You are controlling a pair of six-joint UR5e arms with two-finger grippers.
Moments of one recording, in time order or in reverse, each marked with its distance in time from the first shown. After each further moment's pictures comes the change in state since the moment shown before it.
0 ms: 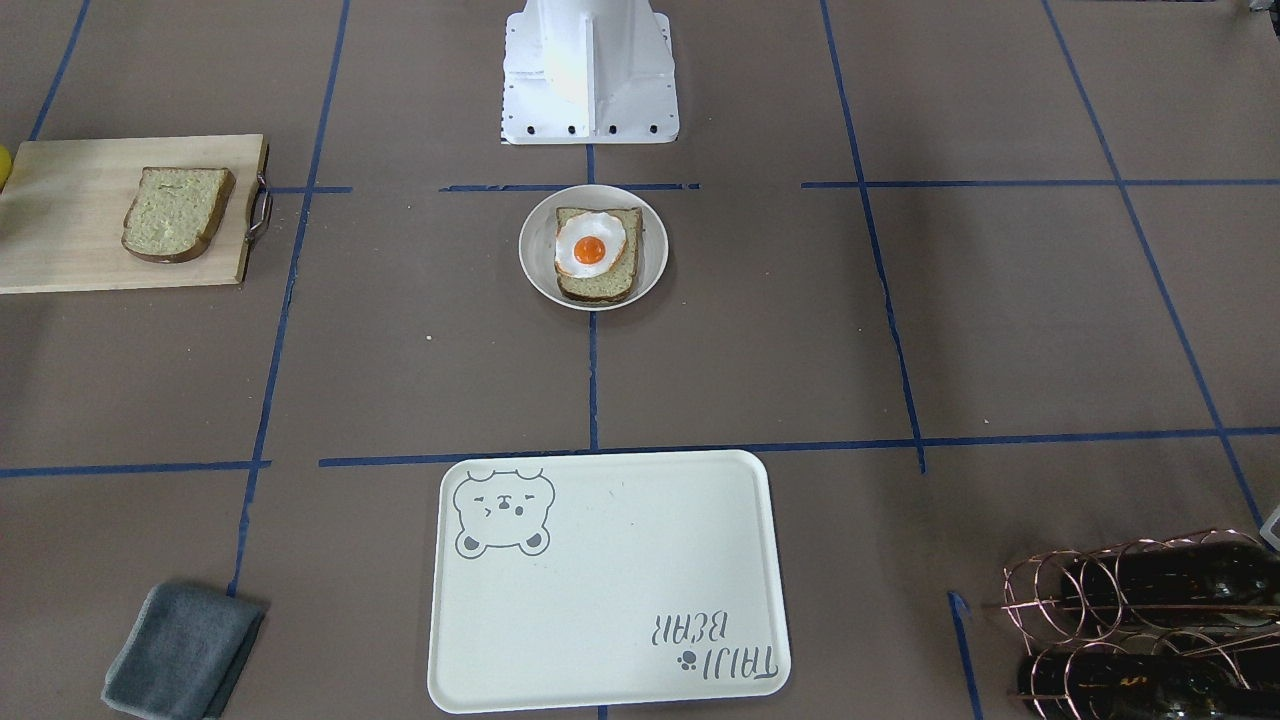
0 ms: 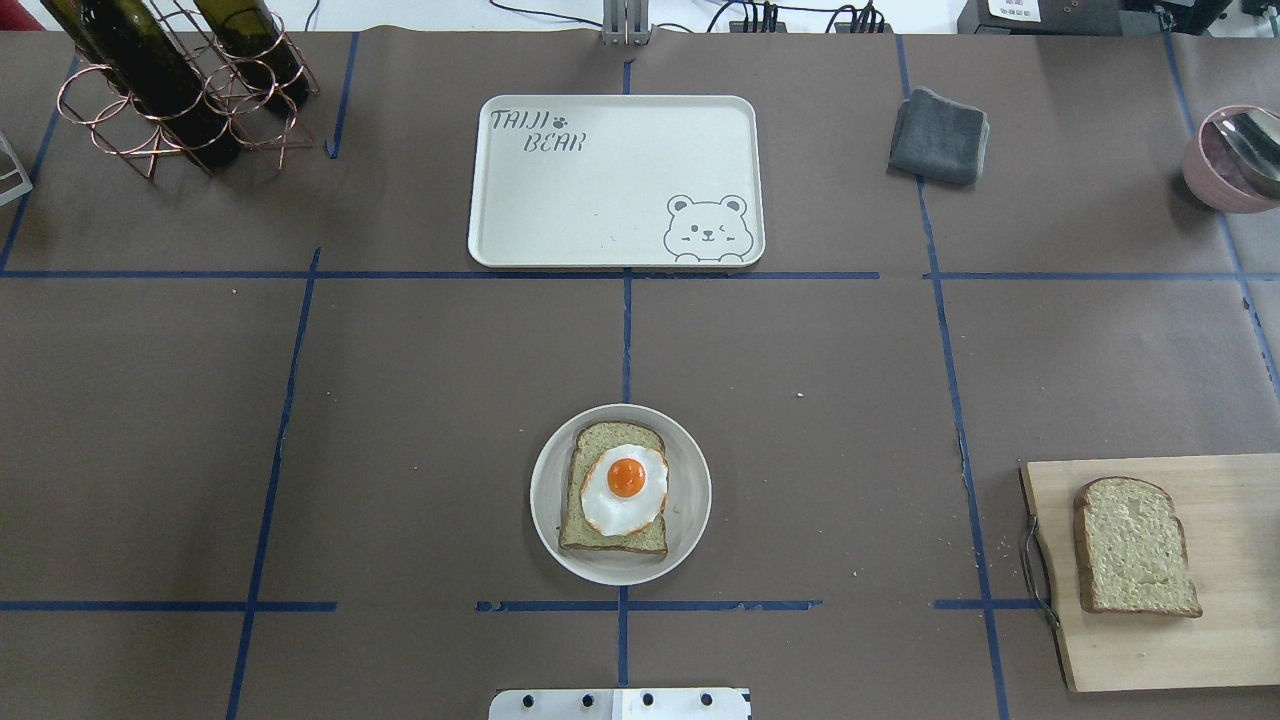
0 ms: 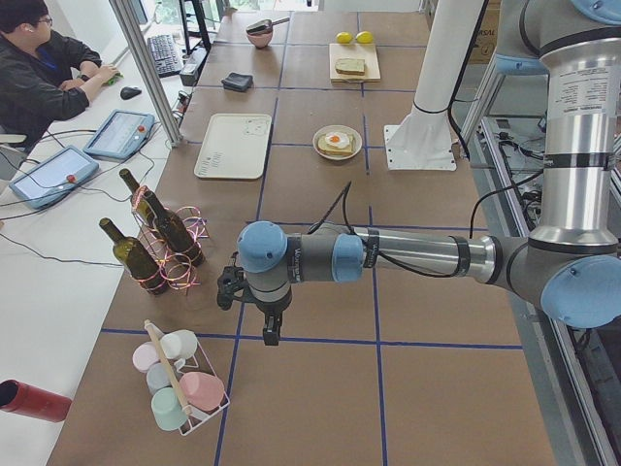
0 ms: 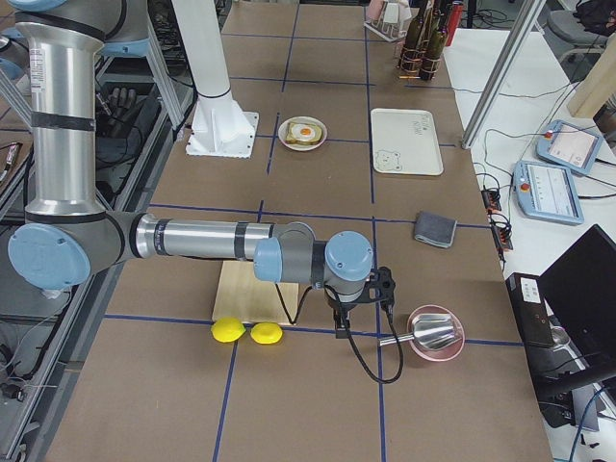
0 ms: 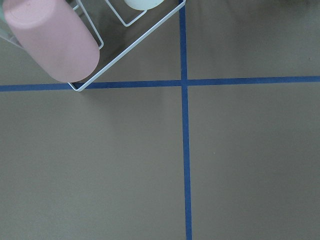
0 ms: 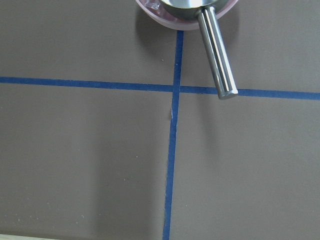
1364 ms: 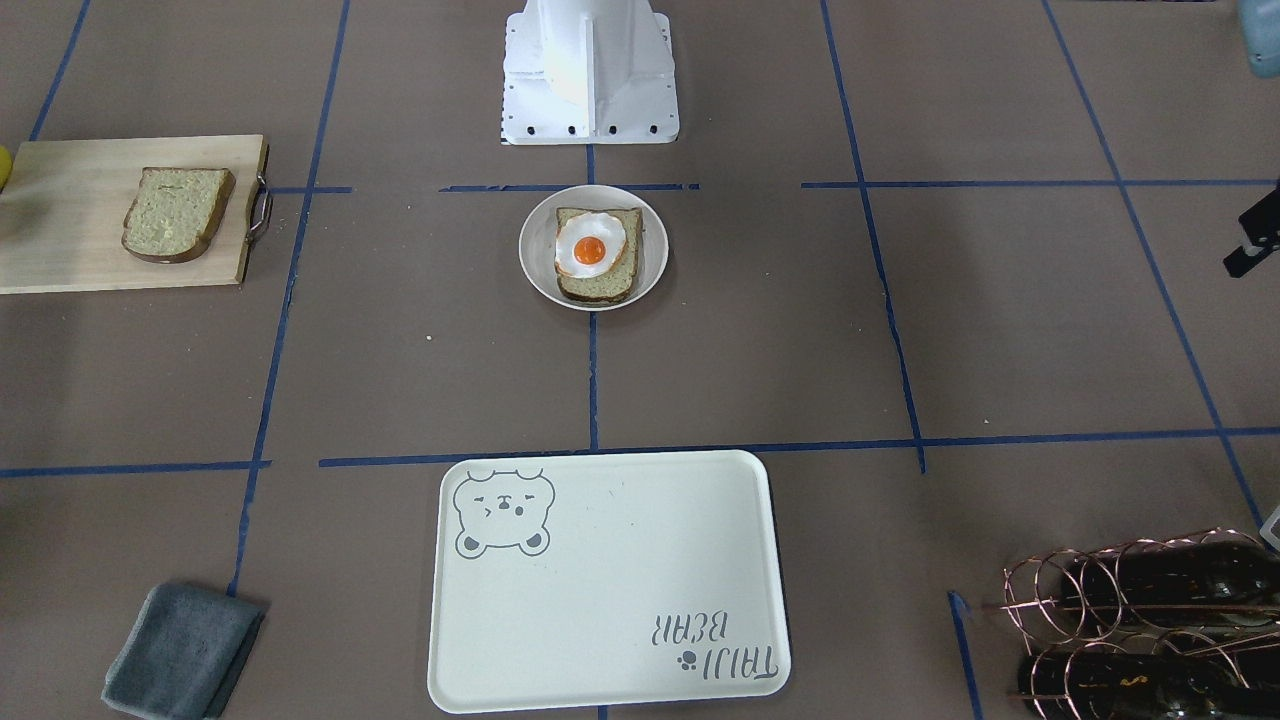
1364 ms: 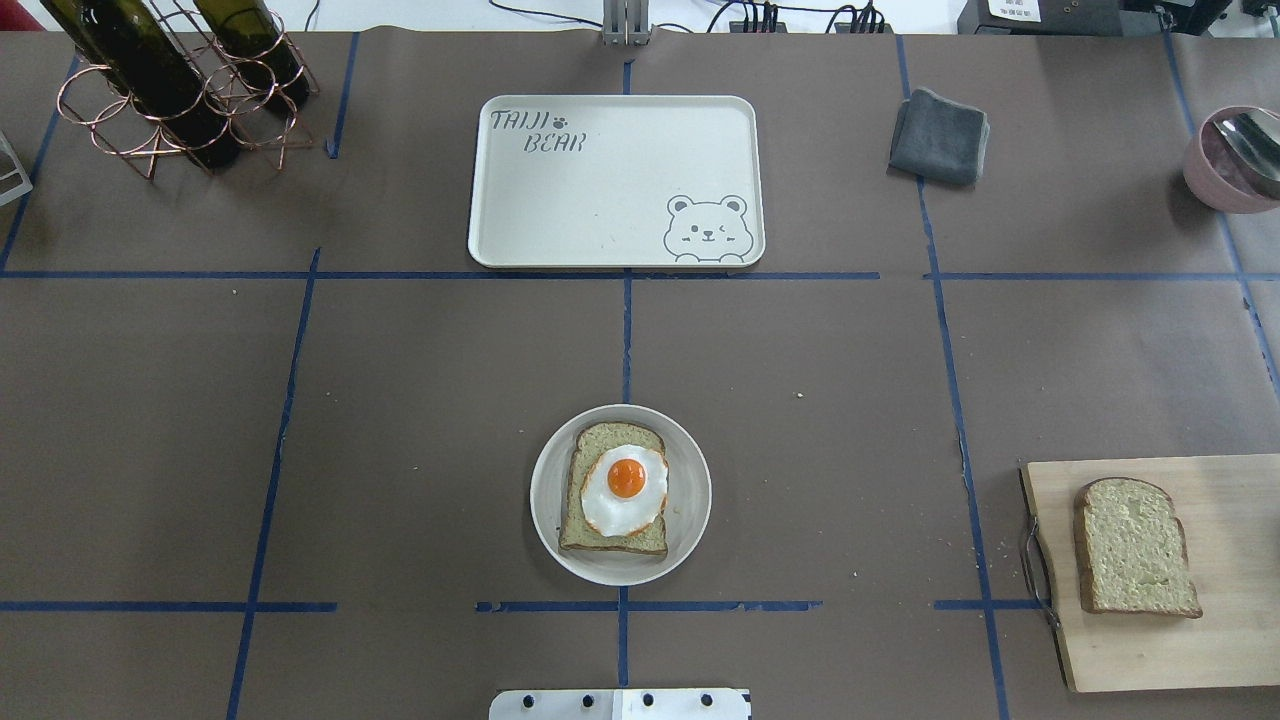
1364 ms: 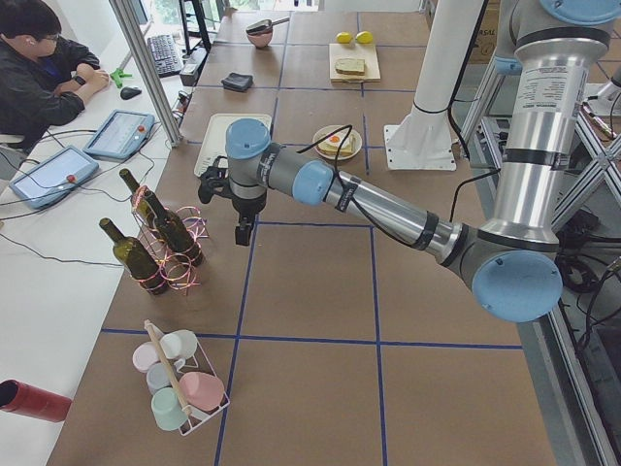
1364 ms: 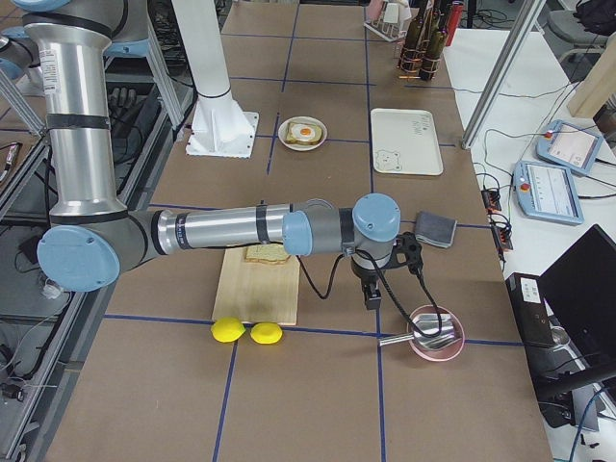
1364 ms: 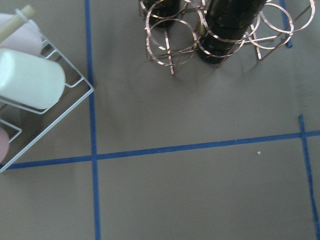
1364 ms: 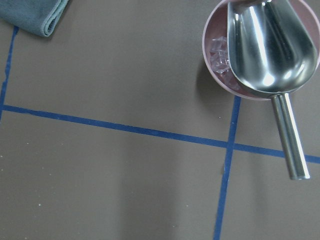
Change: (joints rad) left arm 0.239 -0.183 -0.189 -0.121 -0.007 -0.455; right arm -0.081 0.120 0.026 -0.002 0.036 0.089
